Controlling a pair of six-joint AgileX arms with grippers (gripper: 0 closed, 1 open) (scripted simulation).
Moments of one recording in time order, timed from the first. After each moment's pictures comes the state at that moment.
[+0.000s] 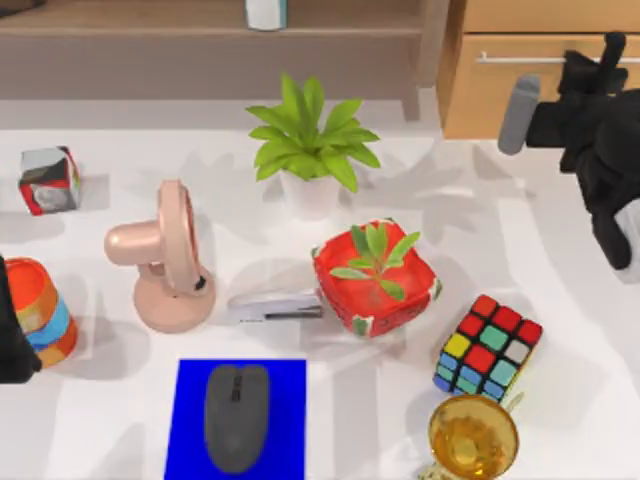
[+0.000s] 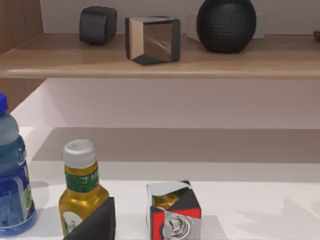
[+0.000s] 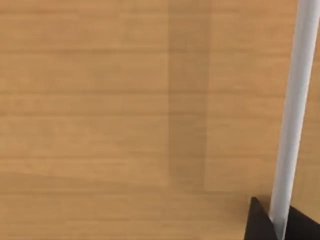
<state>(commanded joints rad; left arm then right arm) 0.00 0.00 0.00 0.00 0.00 0.00 0.18 2.26 1.02 1.24 0.21 -1.55</state>
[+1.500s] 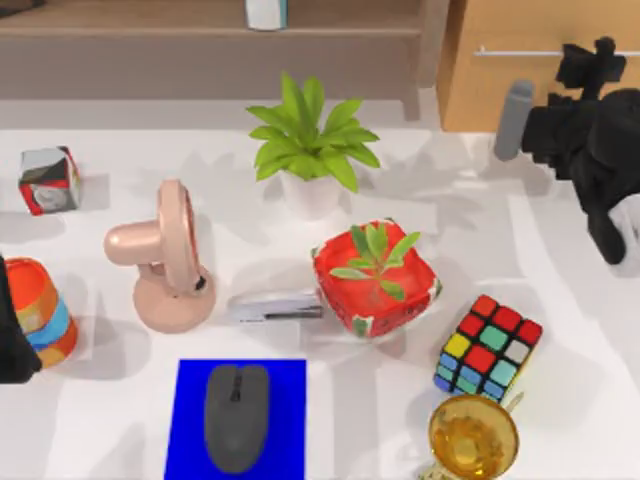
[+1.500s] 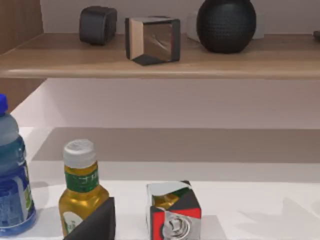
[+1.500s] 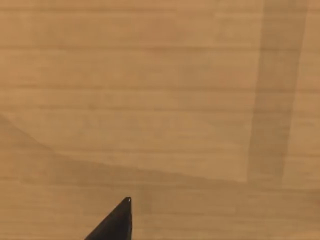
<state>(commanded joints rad) 0.00 0.00 0.00 0.00 0.00 0.00 0.16 2.30 1.10 1.19 0.20 -1.55</state>
